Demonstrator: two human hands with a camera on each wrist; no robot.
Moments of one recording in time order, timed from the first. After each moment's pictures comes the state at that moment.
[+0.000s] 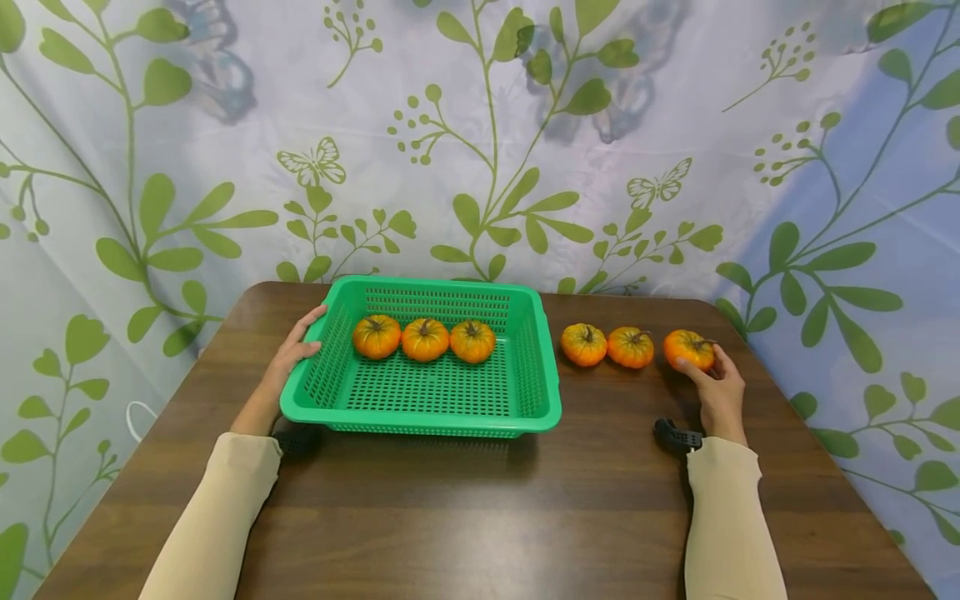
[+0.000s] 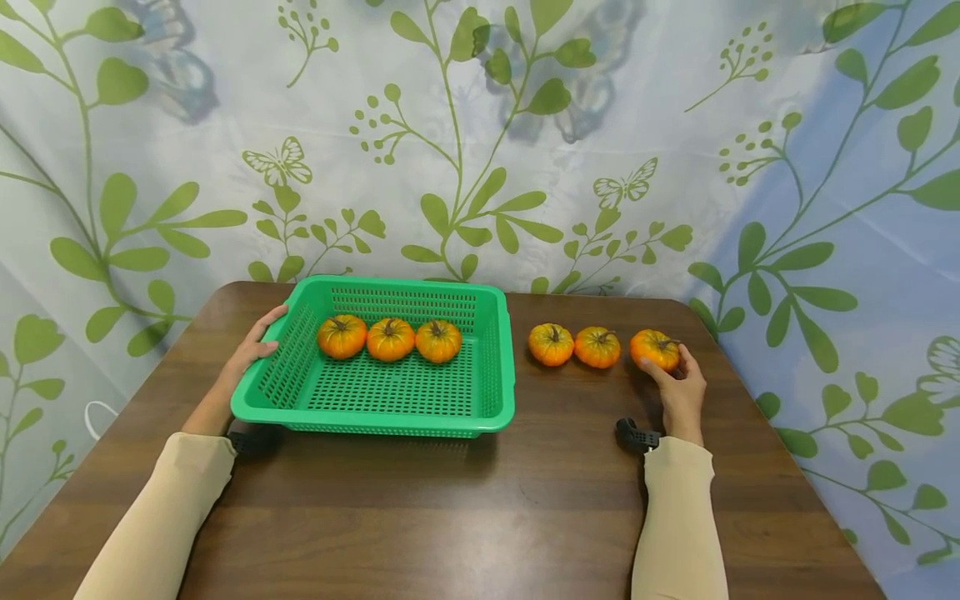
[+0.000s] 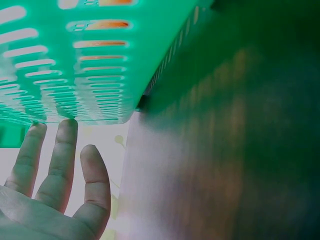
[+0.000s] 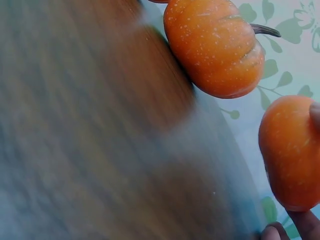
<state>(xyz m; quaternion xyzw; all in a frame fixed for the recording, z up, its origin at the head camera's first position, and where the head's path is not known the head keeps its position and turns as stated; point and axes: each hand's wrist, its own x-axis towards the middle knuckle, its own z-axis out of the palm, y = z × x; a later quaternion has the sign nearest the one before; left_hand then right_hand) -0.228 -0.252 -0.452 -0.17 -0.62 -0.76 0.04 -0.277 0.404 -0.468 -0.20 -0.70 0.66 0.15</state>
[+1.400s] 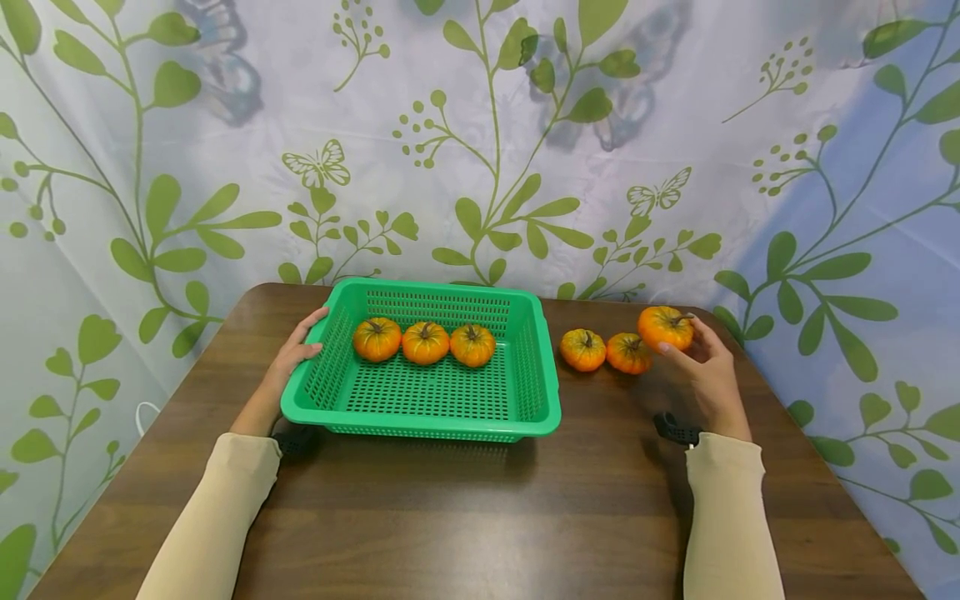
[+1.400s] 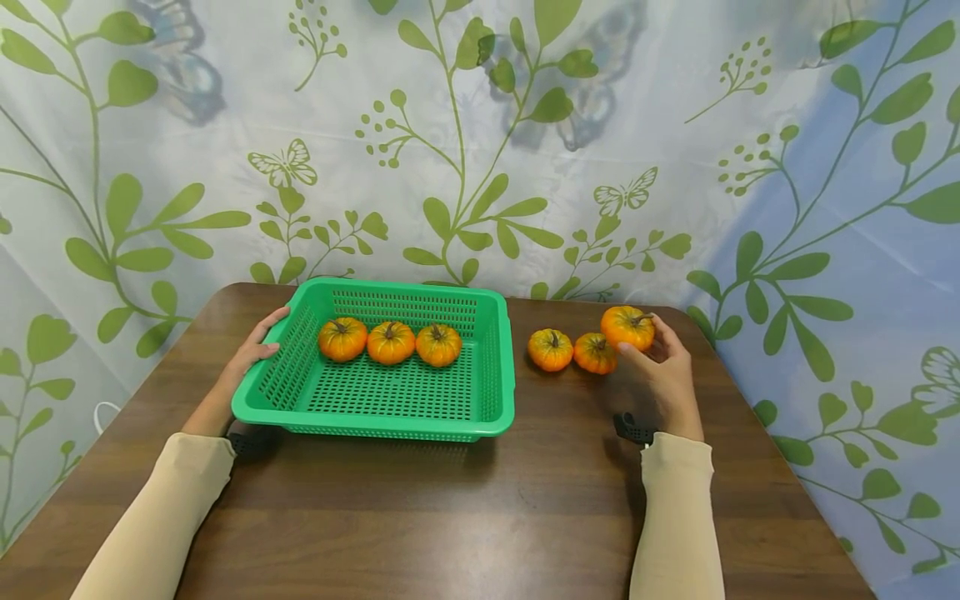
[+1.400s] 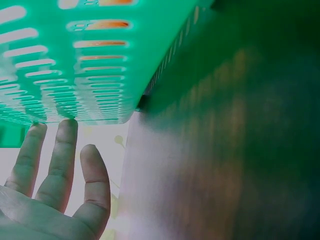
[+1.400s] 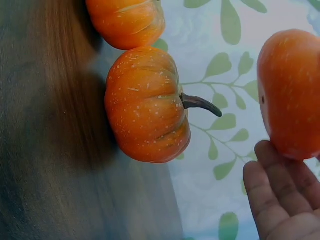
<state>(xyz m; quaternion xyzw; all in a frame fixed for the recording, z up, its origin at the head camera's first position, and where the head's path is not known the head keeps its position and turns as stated) -0.226 -0.252 -0.451 -0.19 -0.62 -0.76 0.04 -0.265 0.381 -0.414 0.02 -0.76 0.64 0.12</state>
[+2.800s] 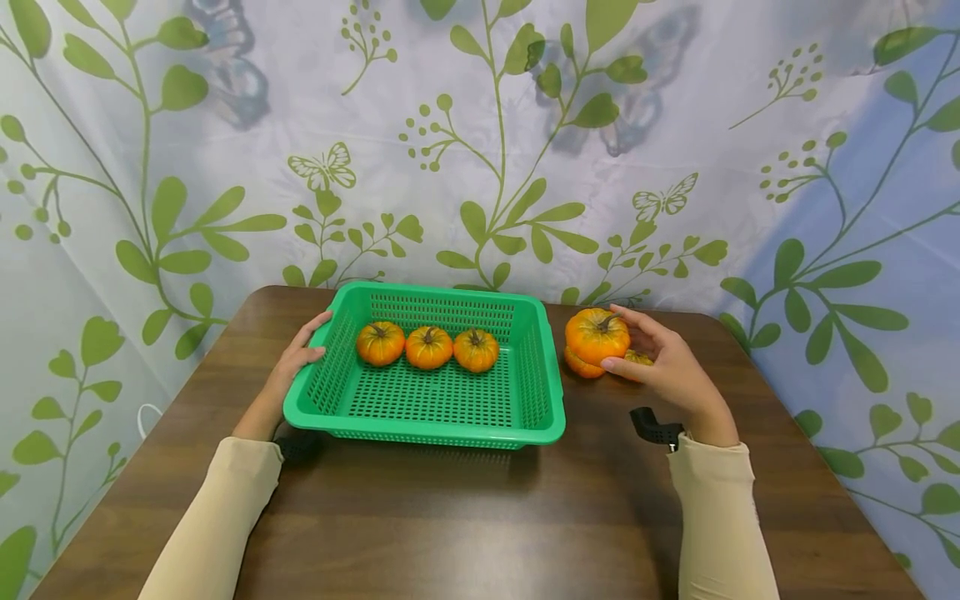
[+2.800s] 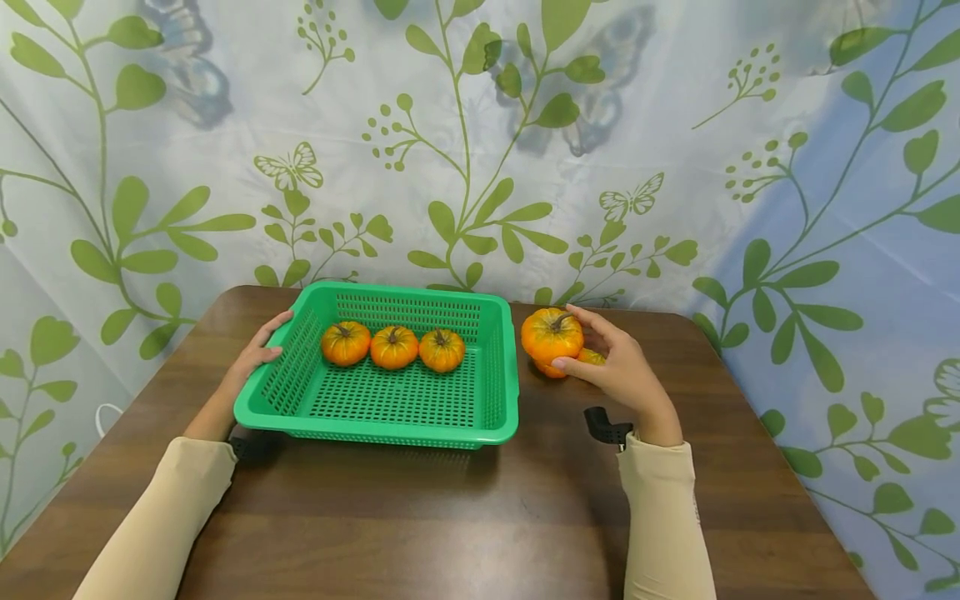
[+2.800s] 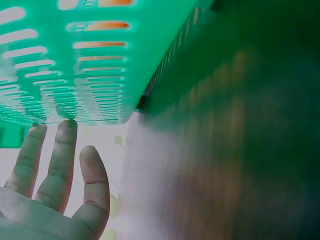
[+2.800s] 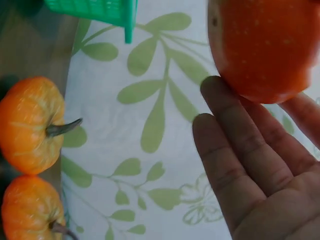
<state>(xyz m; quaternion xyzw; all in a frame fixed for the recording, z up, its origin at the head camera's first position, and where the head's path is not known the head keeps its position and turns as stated) -0.223 -0.252 -0.453 -0.17 -0.62 -0.76 0.03 -0.237 0.301 -0.346 0.26 -0.85 0.47 0.03</state>
